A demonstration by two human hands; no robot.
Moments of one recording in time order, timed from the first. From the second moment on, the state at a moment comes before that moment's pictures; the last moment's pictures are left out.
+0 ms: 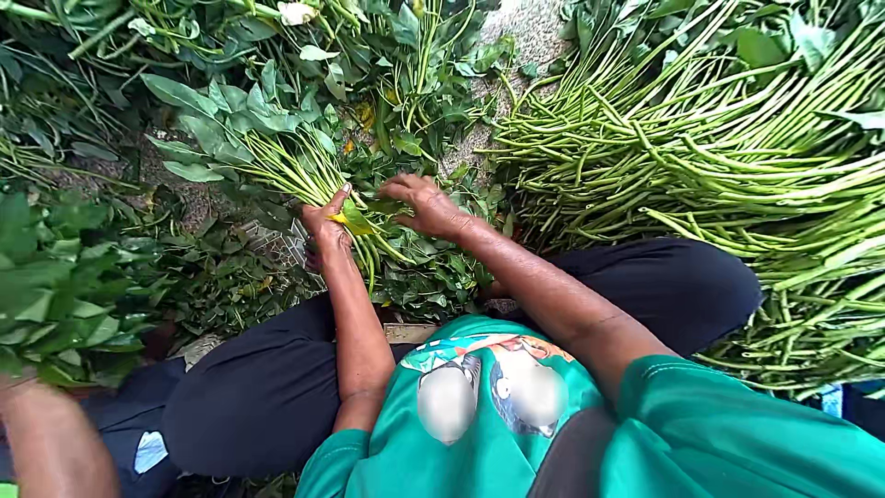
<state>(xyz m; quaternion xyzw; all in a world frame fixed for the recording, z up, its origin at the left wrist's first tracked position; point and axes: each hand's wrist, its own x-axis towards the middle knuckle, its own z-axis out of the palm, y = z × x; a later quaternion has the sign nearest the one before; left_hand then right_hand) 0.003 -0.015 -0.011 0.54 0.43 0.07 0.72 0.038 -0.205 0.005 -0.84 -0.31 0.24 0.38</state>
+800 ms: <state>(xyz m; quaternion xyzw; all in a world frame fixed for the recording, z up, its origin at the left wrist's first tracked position) 0.003 -0.002 0.016 0.48 0.41 0.15 0.76 0.000 -0.231 -0.036 -0.86 -0.26 0.29 0.34</state>
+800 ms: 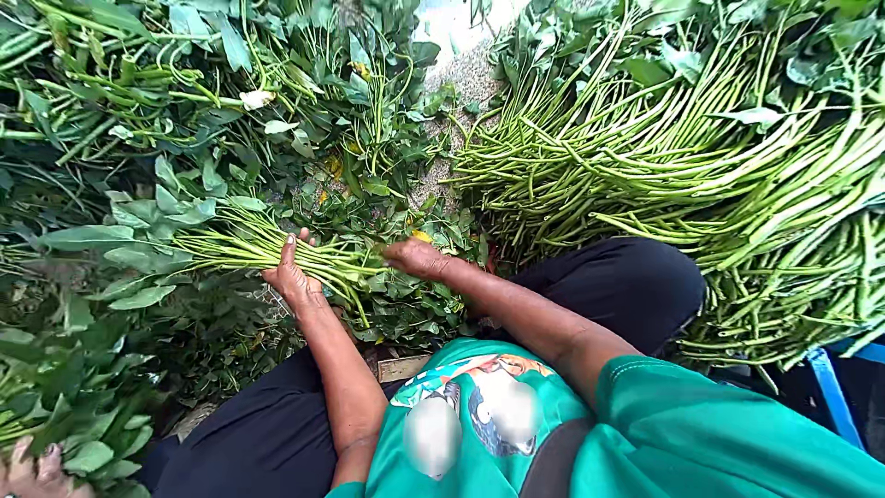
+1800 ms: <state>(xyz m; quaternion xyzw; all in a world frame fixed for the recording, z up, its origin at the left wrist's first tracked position) 0.016 -0.039 -0.002 0.40 0.42 0.11 0.80 0.282 -0.280 -0.069 -0.96 -0.18 0.20 0.02</state>
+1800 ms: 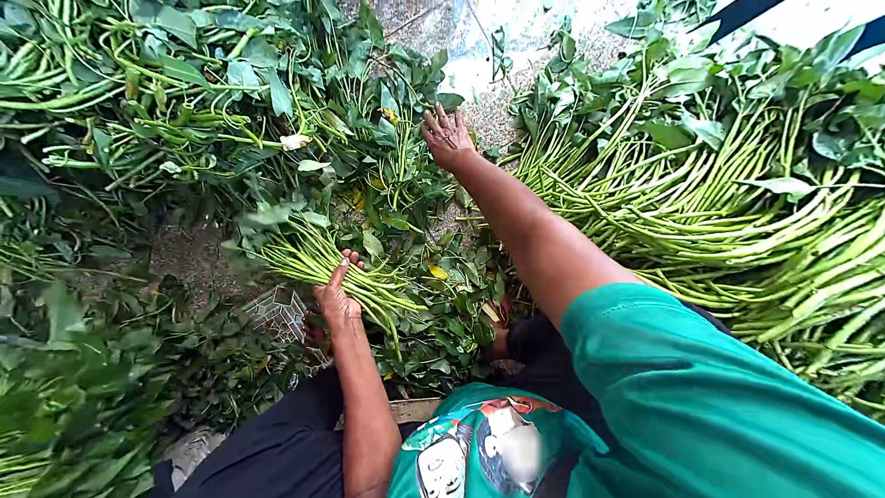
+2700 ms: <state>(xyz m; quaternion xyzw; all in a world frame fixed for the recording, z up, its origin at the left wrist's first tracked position) 0.015 -0.048 0.003 0.46 0.40 0.15 0.78 0.065 -0.166 -0.003 -0.87 -0.22 0.15 0.42</state>
